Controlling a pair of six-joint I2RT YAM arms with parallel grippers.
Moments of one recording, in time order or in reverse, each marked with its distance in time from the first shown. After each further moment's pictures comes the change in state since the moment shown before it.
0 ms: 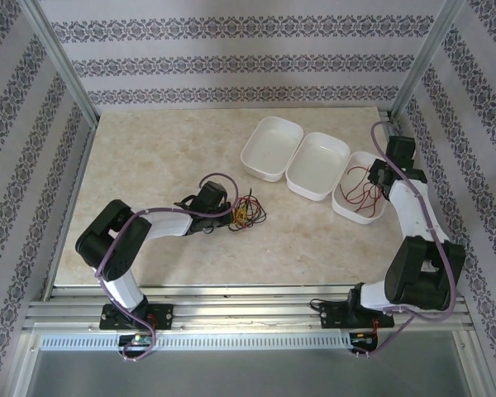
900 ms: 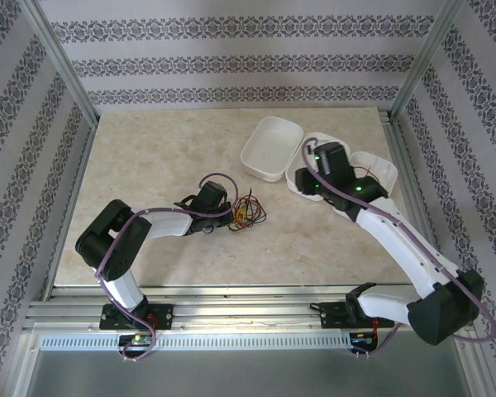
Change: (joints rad) left arm 0.000 0.000 0.000 0.001 0.002 -0.007; right arm 0.706 -0.165 0.051 -0.111 -0.050 -0.010
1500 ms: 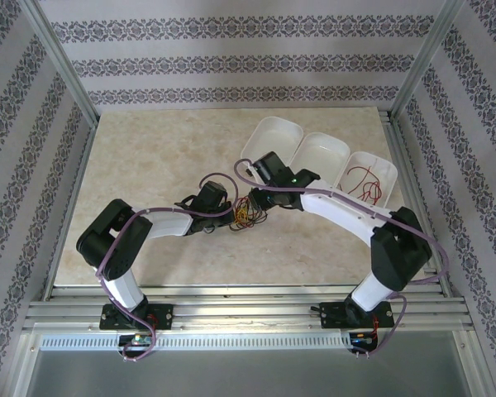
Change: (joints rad) left arm 0.000 0.007 0.000 0.023 0.009 -0.019; right arm 0.217 0.402 0.115 0.052 -0.070 -0.137
